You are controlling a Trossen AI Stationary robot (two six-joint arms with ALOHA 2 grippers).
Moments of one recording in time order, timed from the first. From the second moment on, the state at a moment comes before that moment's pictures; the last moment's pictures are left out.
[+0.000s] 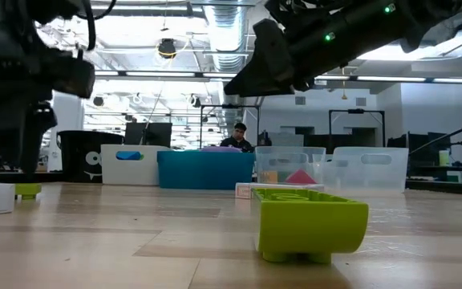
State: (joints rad) left arm -0.39 1.25 0.59 -0.58 -0.07 -0.82; right arm 0.30 1.76 0.85 0.51 0.73 0.08
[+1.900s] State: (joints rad) left arm -0.48 1.25 0.59 -0.57 -0.06 -0.97; right arm 0.31 1.76 0.85 0.56 0.73 -0.02
